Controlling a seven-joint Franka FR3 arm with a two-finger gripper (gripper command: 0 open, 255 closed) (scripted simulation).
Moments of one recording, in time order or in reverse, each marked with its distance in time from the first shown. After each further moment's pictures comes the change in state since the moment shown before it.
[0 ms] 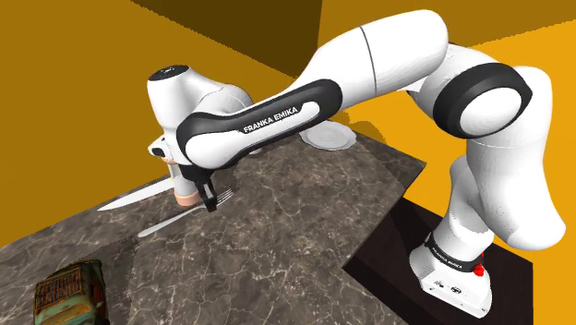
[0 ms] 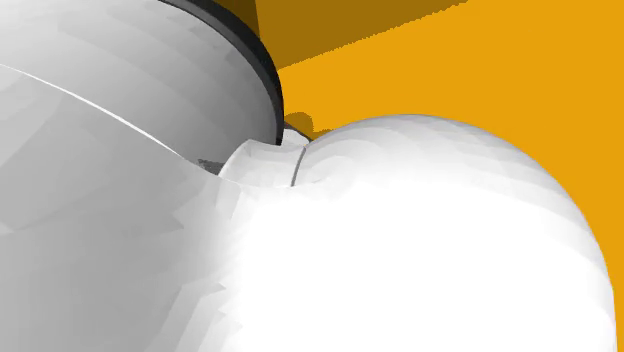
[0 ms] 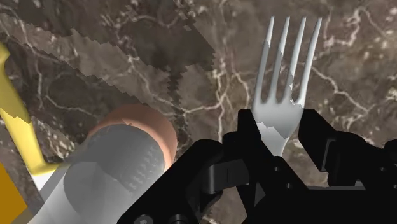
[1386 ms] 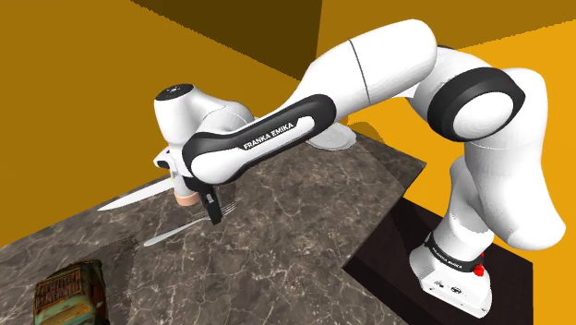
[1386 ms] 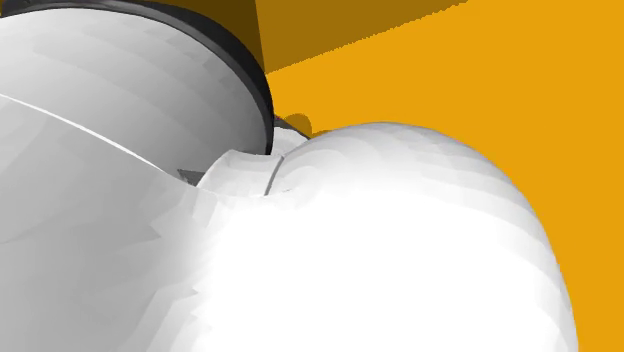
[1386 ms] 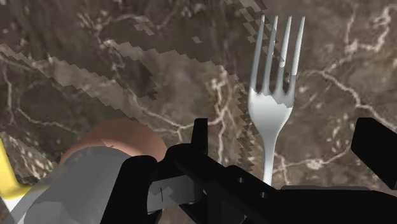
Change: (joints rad) arm -0.001 0.026 0.000 -0.047 0.000 0.073 0.001
